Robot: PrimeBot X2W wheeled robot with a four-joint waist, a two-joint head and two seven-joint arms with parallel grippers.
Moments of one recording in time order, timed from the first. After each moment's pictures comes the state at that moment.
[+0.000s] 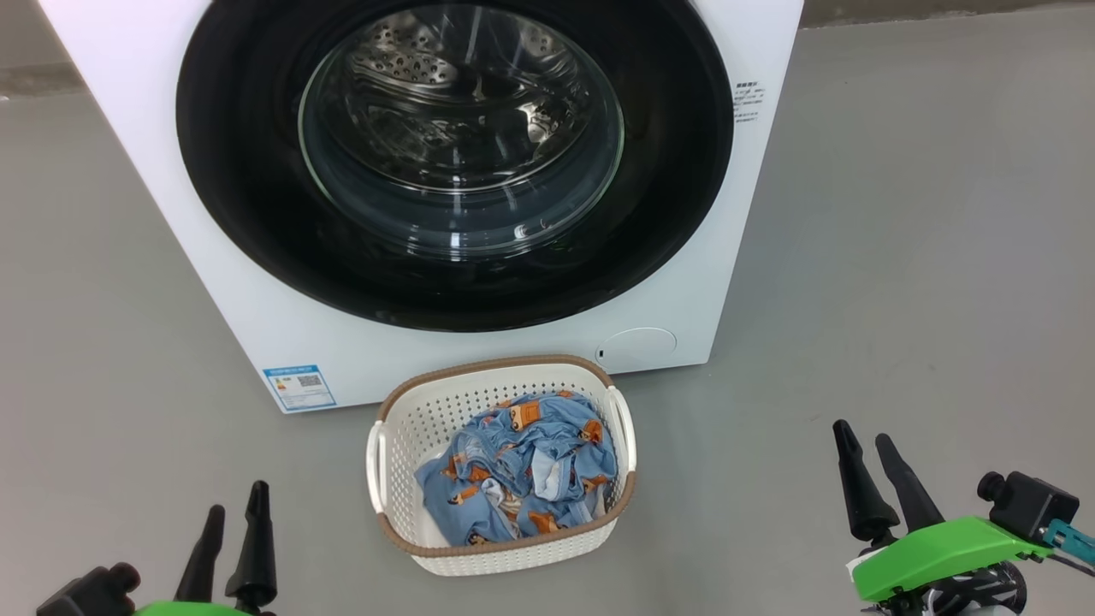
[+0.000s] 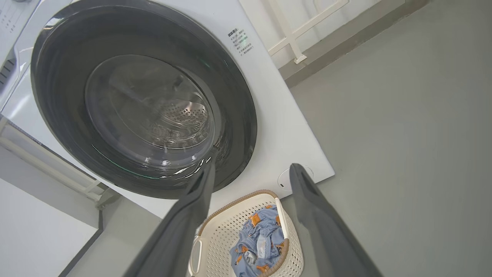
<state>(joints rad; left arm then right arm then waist) -0.03 0.09 -0.05 0.29 -0.80 -0.13 -0.10 -0.09 -0.08 -0.03 0.30 0.71 0.13 -0.10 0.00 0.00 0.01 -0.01</state>
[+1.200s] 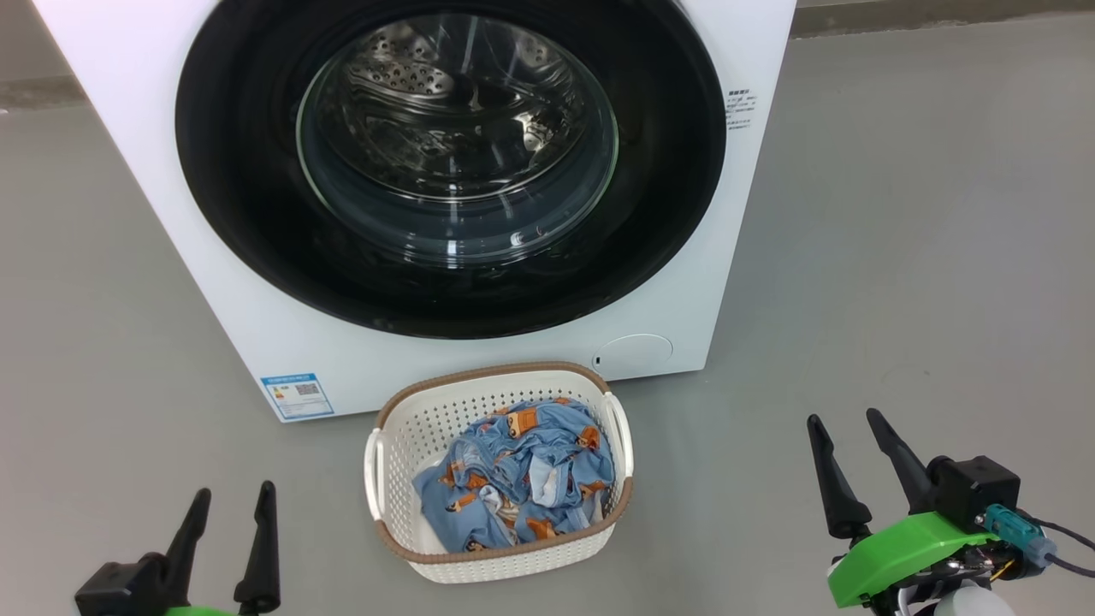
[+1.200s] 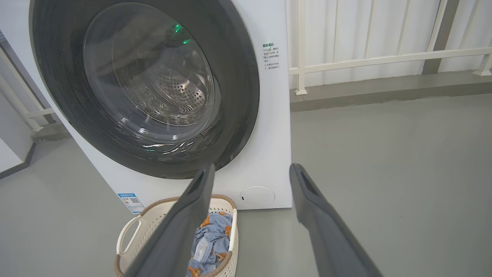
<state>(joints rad) -0.03 0.11 -0.04 0.29 -0.34 -0.13 -0.21 -0.13 -0.07 -0.04 0.32 0.21 0.13 -0.21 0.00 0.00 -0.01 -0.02</state>
